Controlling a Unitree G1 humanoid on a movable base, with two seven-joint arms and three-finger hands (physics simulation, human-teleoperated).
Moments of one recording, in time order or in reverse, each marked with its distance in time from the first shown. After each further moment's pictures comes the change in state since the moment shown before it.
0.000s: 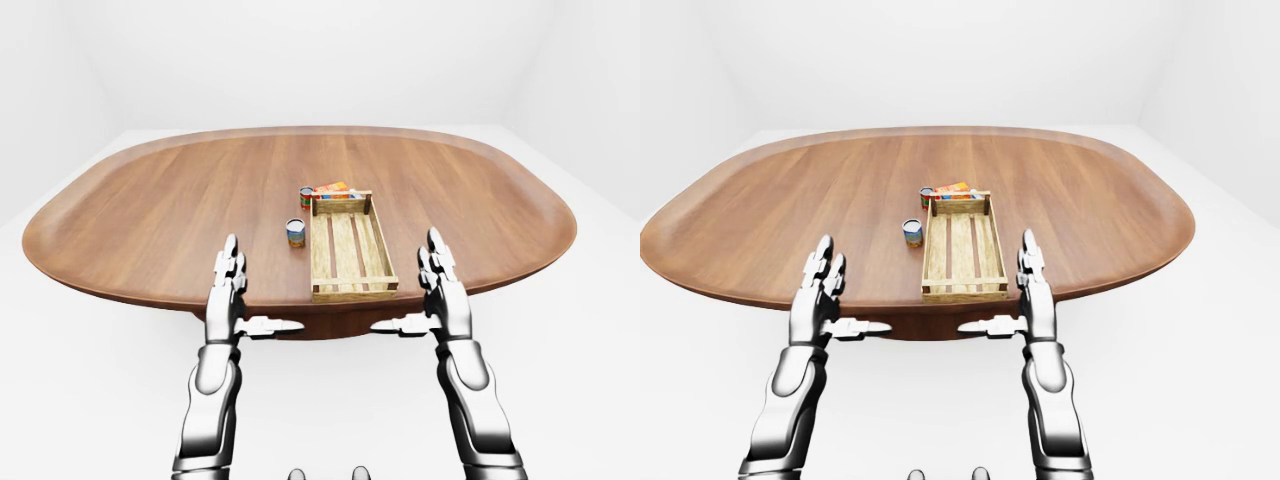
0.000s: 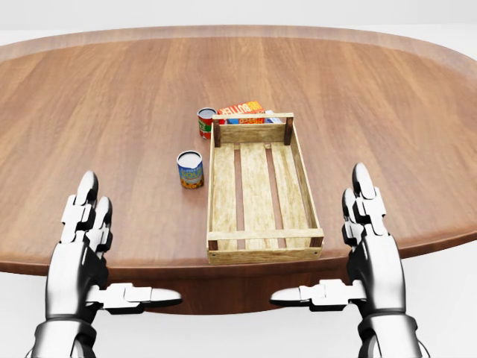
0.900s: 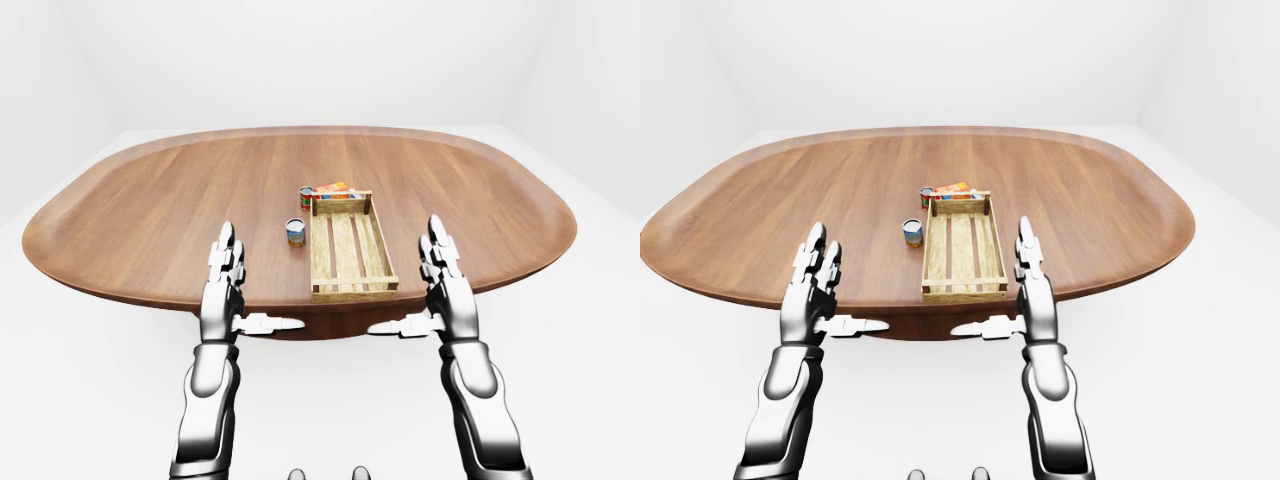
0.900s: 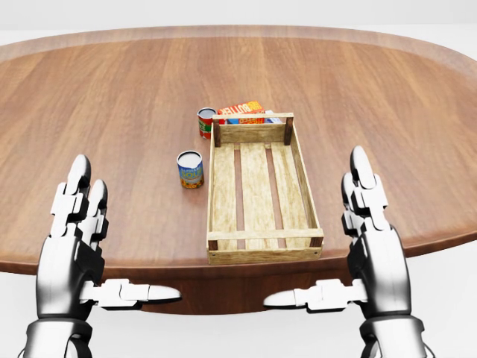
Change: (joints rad) left arm 0.014 -0.003 -0.008 -0.090 0.001 -0.046 -0.013; right arm 0.044 0.009 0.042 -0.193 -0.084 0.052 0.009
